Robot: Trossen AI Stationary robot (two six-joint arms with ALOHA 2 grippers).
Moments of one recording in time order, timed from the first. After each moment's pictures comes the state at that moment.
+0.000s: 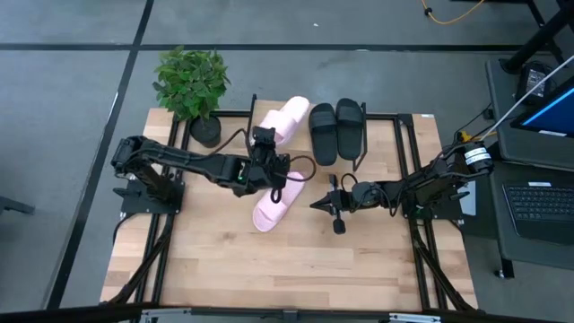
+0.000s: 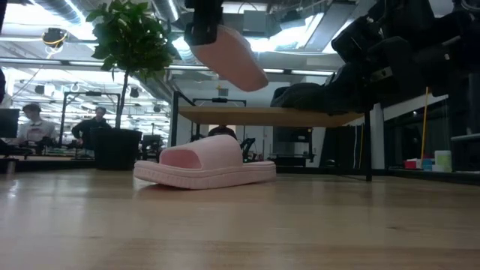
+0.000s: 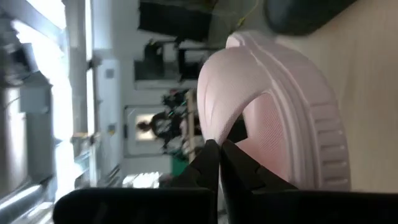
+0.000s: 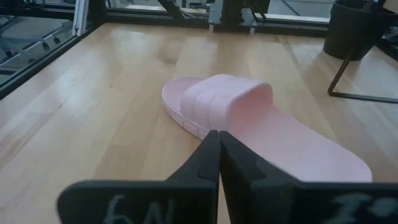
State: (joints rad) left arm -0.11 1.63 1.40 -0.47 -1.34 0.81; right arm 0.18 1.53 0.38 0.85 0.11 -0.01
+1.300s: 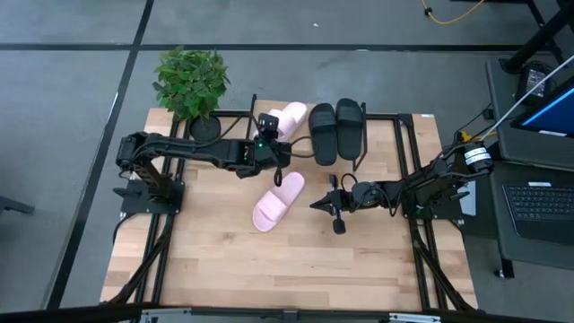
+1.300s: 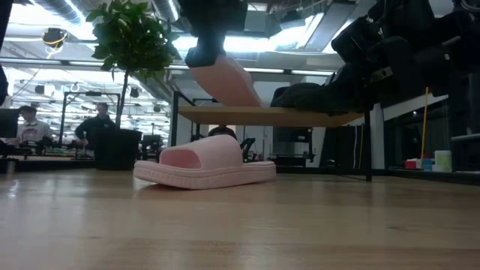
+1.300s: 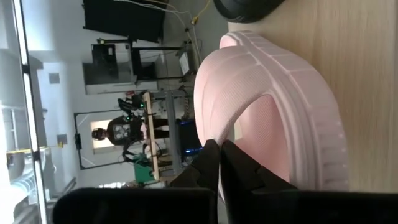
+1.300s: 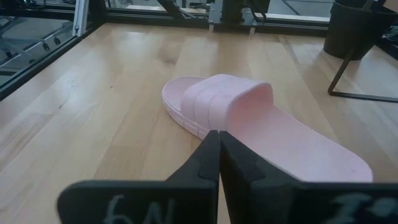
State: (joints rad) left arm 0.04 1.65 1.40 -0.57 -1.08 0.75; right arm 0.18 1.53 0.38 0.85 0.11 0.00
